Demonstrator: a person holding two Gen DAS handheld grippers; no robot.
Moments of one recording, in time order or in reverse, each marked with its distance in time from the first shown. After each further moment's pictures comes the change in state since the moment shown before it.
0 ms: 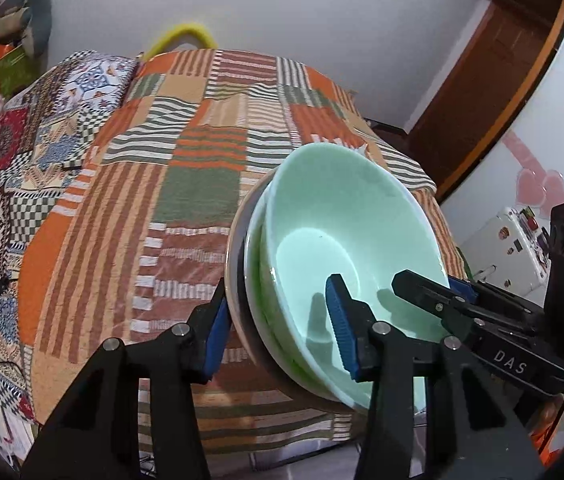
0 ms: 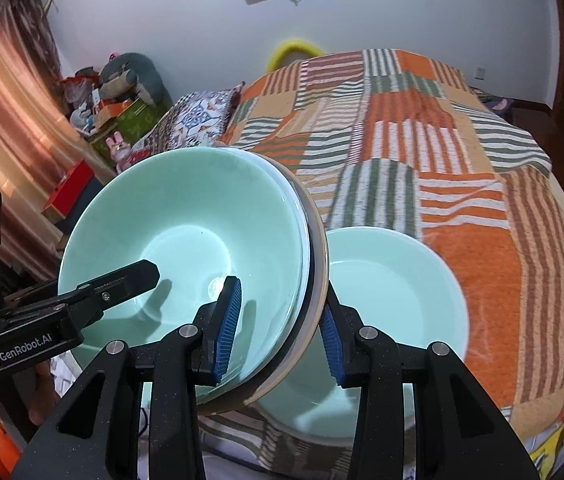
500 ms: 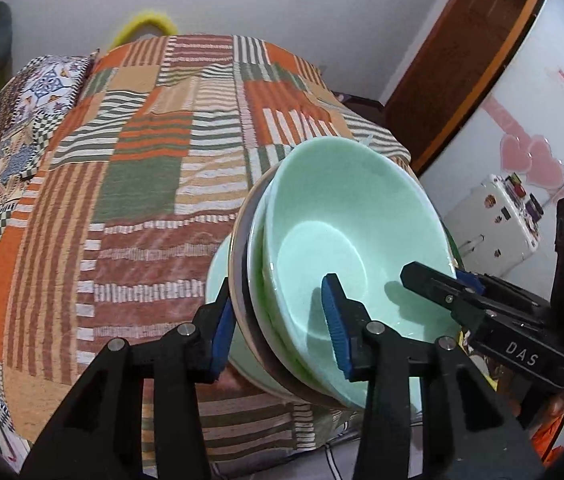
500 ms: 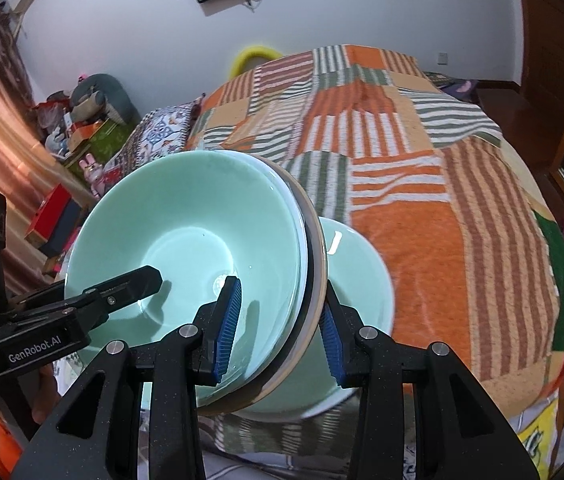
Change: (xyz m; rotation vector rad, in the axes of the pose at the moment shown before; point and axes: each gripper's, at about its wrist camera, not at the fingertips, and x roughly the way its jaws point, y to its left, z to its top) left arm 0.039 -0.048 0.000 0.091 0.083 -0.054; right arm -0.026 -0.049 -0.014 0.100 -0.017 -0.066
